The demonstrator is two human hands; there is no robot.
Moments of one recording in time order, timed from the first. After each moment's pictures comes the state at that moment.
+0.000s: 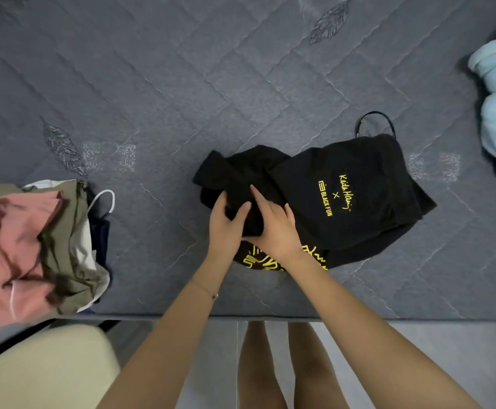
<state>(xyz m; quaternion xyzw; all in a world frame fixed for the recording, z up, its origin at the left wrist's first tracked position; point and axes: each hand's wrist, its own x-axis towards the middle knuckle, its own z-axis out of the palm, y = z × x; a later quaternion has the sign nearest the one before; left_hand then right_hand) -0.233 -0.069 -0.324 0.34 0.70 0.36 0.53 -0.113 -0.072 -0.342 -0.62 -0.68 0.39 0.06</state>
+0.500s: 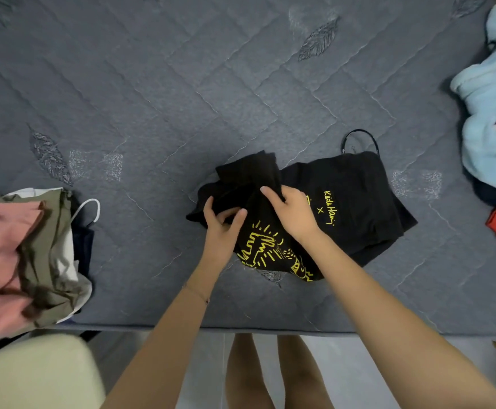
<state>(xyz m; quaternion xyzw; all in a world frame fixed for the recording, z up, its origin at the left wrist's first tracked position) -0.215 -0.057 -0.336 0.26 0.70 0.31 0.59 -0.061 0.001 -0.320 -0.66 -0.53 0.49 0.19</state>
